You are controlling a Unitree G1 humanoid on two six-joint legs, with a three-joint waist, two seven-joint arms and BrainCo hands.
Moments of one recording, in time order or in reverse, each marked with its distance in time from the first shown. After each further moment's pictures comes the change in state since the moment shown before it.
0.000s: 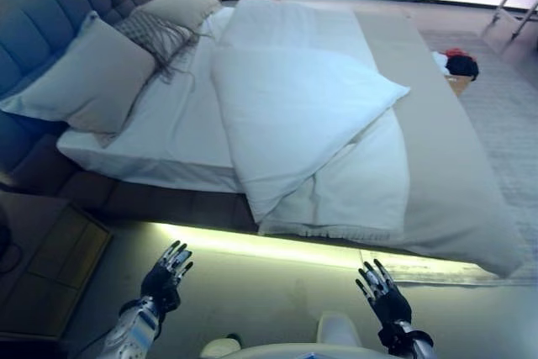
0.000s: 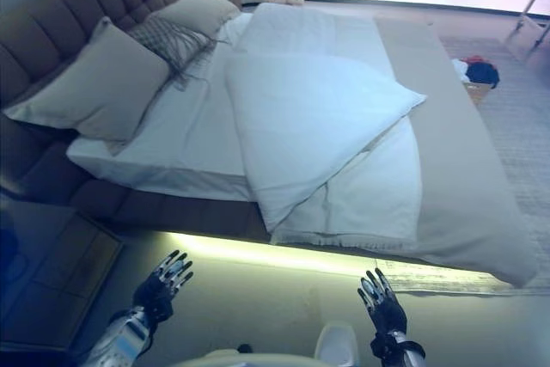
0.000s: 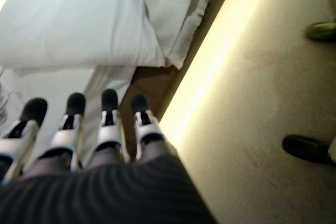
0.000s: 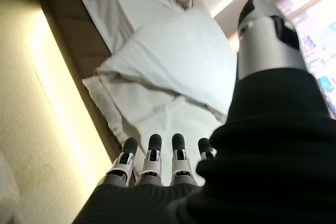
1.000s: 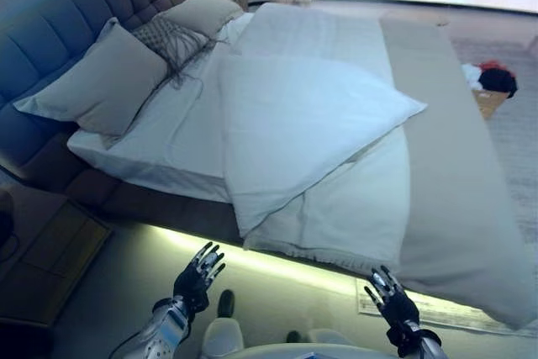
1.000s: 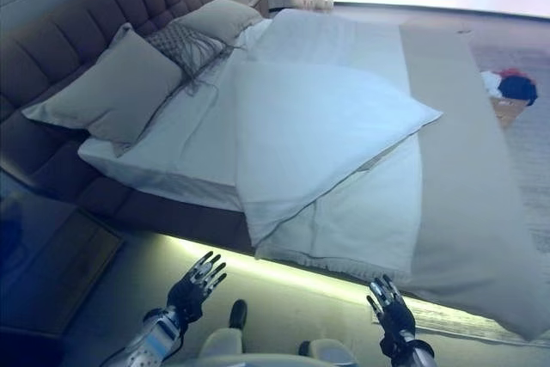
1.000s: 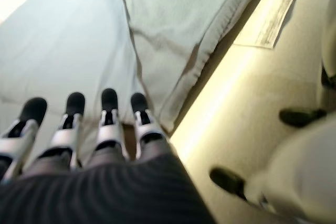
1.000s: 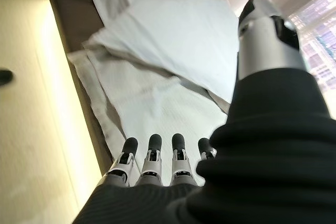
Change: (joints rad) left arm -0.030 -0.105 -0.101 0.081 -0.019 -0.015 -0.067; right arm -0.032 -0.052 0.016 0.078 0.035 0.049 -0.006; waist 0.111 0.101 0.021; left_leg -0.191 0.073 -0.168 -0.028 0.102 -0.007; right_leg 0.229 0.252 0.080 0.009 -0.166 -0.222
